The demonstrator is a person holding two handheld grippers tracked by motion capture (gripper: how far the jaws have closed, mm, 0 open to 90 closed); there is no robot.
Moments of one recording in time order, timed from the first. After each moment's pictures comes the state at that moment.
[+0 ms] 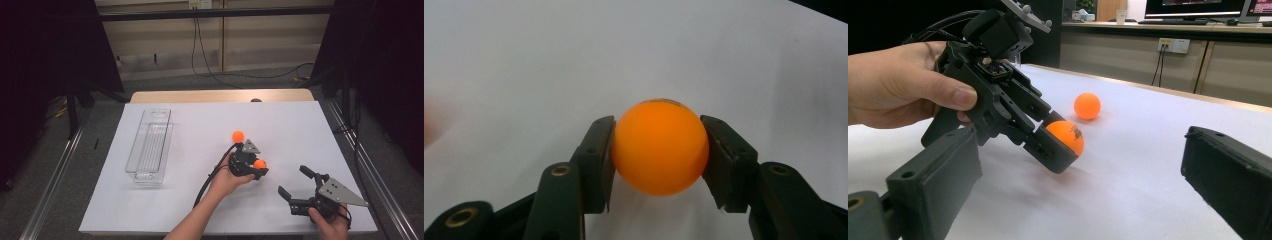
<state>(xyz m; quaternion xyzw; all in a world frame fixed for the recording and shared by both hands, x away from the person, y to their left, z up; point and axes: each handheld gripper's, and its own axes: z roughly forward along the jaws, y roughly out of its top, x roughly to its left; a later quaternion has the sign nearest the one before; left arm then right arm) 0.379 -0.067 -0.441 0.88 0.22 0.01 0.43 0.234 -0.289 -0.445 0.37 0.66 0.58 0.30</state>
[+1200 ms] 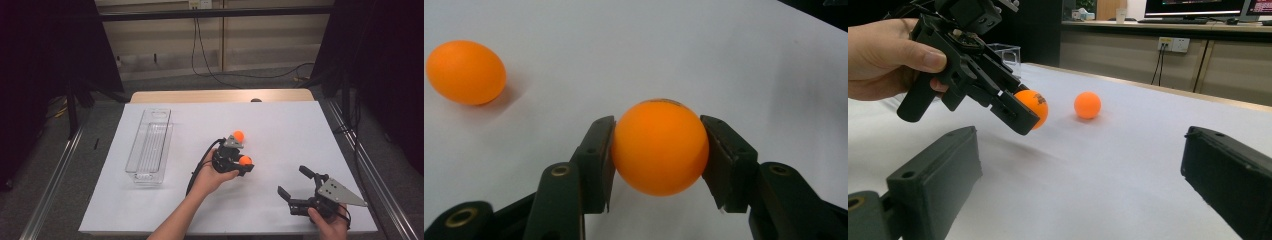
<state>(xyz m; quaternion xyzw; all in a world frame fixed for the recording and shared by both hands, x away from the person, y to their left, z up) 0.384 -0.022 -0.423 0.87 0.24 0.00 0.43 0.234 -0.288 -0.446 0.37 0.66 0.58 0.30</state>
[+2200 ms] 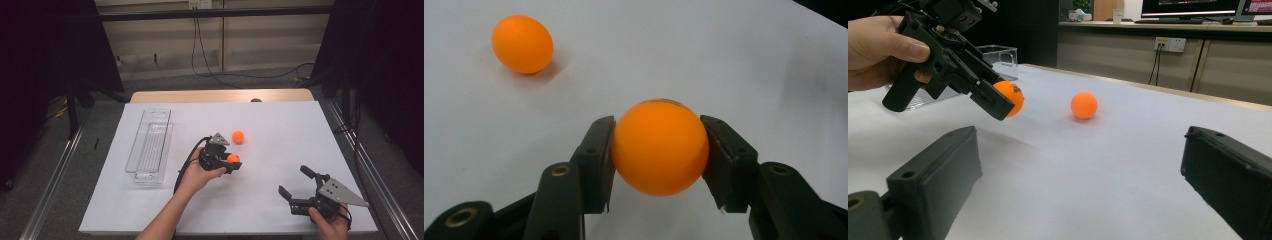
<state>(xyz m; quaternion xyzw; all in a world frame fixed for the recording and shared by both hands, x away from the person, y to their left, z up) 0.392 0.011 -0.419 0.87 0.27 0.00 0.42 0.233 -0.290 -0.446 0.38 0.66 0.58 0.30</state>
